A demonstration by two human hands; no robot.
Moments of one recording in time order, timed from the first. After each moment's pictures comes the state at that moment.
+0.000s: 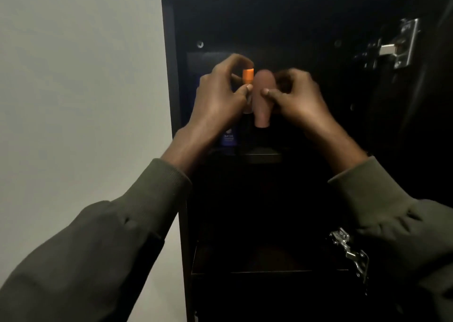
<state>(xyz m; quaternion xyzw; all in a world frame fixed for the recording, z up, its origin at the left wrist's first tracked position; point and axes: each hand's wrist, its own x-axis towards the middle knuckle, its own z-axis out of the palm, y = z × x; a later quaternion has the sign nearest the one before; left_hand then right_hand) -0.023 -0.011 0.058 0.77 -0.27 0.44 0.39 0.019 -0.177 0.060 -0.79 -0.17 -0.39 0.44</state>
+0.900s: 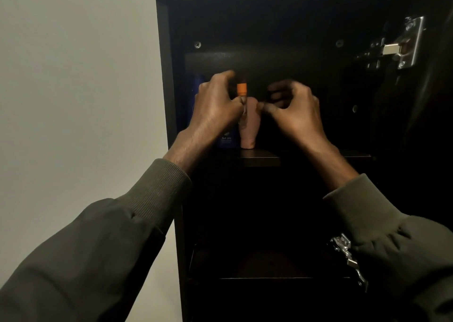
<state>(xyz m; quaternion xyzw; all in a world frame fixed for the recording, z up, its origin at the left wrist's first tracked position) 0.005 -0.011 0.056 0.81 -0.21 0.44 0.34 0.028 -0.175 0.040 -0.78 -0.14 -0.41 0.45</state>
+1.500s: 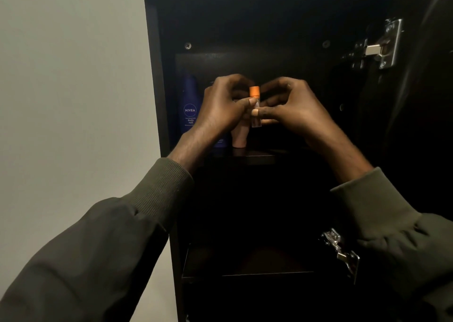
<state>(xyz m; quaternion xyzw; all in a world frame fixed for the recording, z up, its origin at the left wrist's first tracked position) 0.008 -0.033 0.052 0.77 -0.29 0.37 0.44 0.002 -0.195 0.049 -0.81 -0.19 -0.29 0.47</state>
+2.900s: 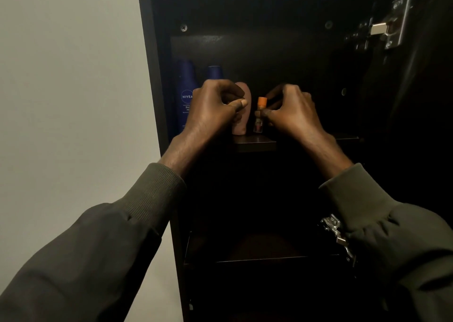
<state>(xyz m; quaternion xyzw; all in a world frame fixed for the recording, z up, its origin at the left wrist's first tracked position) 0.018 -0.015 0.028 0.80 -0.26 0.36 0.40 0.024 -0.186 0.027 -0.87 -0.06 -0.34 0.37</state>
